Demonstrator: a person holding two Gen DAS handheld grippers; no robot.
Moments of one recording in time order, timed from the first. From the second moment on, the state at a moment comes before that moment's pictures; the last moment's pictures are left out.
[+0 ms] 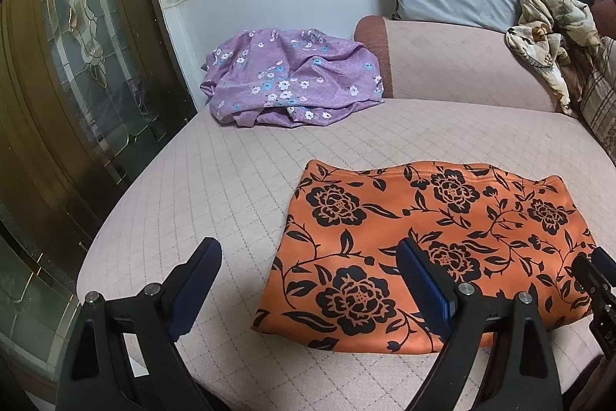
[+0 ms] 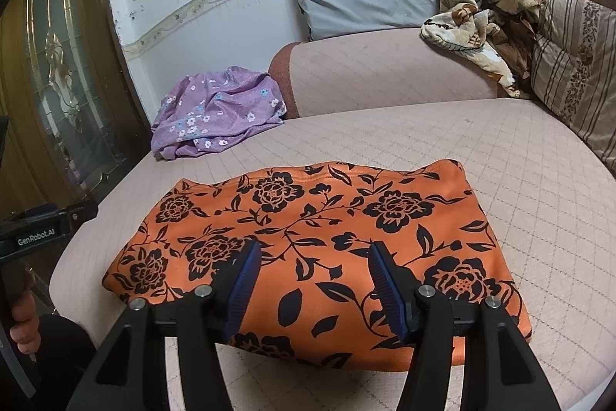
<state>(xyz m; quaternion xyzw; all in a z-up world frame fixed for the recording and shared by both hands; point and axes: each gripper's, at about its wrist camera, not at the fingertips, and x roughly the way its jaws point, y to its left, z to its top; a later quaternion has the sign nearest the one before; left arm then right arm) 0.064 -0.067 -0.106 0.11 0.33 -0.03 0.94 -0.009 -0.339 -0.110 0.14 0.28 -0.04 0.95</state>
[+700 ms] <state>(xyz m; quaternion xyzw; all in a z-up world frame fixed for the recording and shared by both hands) 0.077 -0.019 -0.151 0.07 0.42 -0.01 0.90 -0.008 -0.341 -0.113 0.15 0.29 -0.04 0.95</state>
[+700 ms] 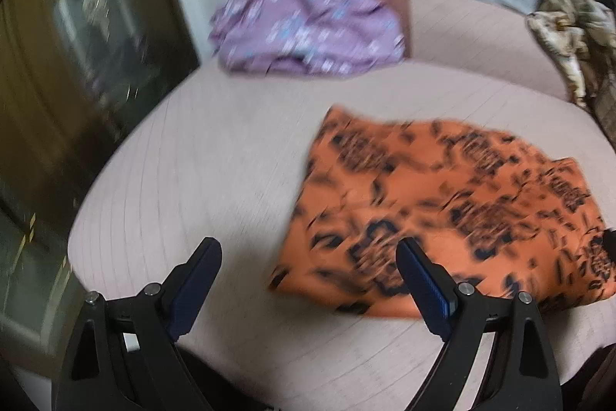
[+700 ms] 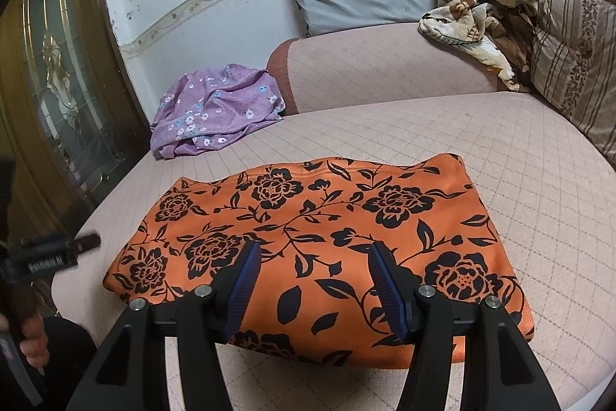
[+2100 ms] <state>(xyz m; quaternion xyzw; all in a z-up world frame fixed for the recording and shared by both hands) 0.100 -0.008 -0.213 -0.06 0.47 -0.09 0.88 0.002 -0.354 -0.126 0.21 0.32 -0.04 0.92</state>
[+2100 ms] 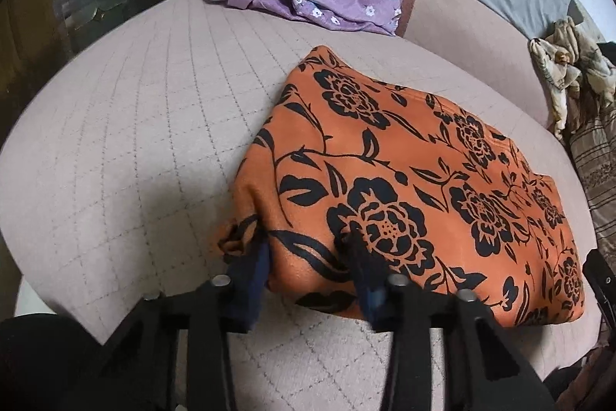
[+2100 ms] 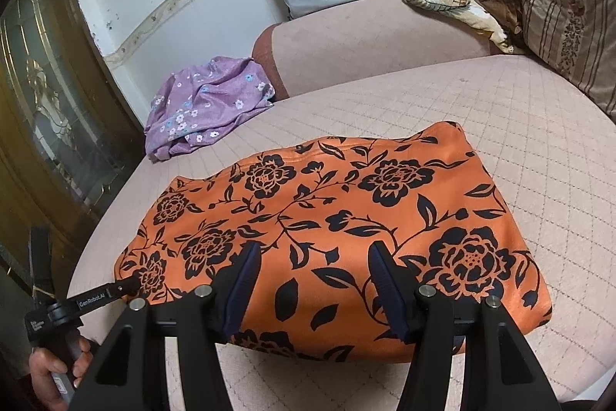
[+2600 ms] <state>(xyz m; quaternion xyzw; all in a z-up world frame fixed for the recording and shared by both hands) 0.093 -0.030 -0.190 0.00 0.41 -0.08 0.91 0.003 -0.353 -0.127 0.21 0.32 -0.04 0.92</state>
